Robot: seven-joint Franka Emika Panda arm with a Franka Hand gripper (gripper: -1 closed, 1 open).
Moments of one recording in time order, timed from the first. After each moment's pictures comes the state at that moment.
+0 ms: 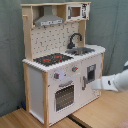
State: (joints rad) arm -0.35 -0.25 1.90 -2.01 -0.65 1.72 -0.04
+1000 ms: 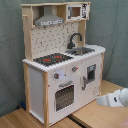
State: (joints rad) arm -0.28 -0.45 1.86 -2.11 -0.55 1.83 -0.16
